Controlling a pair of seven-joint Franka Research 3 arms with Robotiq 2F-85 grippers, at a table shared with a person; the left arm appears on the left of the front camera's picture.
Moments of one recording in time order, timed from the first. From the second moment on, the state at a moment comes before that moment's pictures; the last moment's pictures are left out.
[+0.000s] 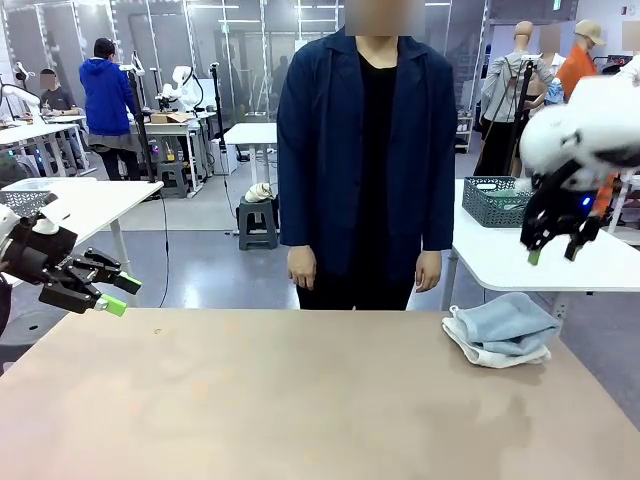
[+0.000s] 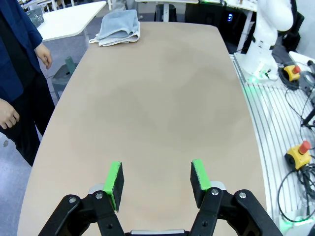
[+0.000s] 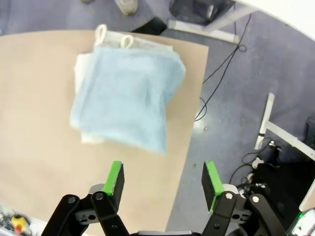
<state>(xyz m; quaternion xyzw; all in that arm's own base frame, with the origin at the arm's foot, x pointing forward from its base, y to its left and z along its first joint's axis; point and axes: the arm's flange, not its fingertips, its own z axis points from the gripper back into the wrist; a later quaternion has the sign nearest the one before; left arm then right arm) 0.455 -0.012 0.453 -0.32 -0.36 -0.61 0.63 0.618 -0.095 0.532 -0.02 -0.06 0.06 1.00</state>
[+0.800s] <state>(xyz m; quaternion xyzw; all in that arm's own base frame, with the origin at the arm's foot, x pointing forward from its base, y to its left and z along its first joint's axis) 0.455 -0.012 0.453 -0.32 -0.36 -0.61 0.63 0.398 -0.072 0.745 0.03 -0.18 0.11 0.98</state>
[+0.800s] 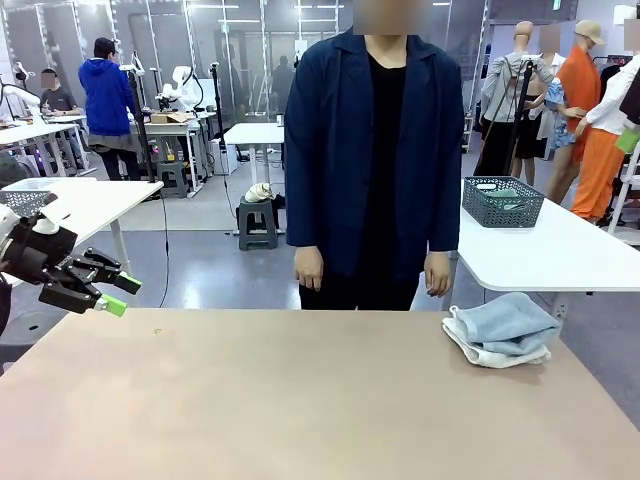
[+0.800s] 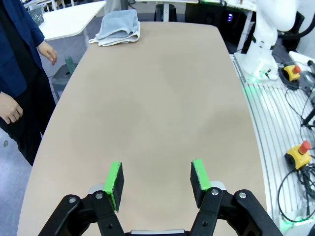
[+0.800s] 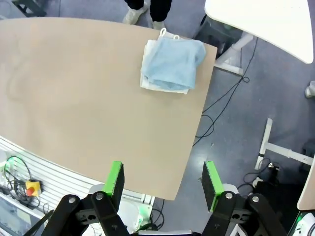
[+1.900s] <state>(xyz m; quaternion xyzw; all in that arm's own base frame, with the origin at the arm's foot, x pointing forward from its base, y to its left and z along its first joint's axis) 0.455 -0.012 0.453 -0.32 -0.36 -0.61 0.63 0.397 -0.071 0.743 0.03 -0.18 0.12 0.98</state>
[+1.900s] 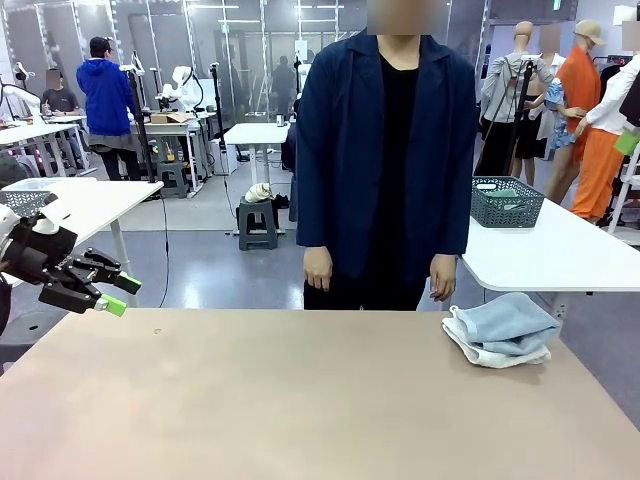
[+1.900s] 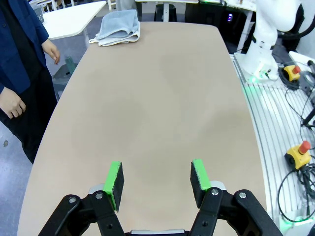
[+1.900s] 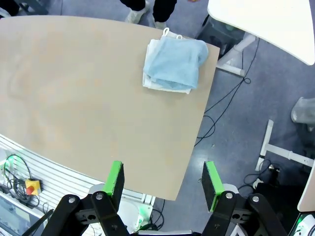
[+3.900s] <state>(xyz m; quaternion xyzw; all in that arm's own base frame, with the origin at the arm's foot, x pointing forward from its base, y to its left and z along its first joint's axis) 0.455 -0.012 0.453 -0.32 -0.36 -0.61 0.63 0.397 -0.071 0.743 0.03 -0.18 0.12 0.98</state>
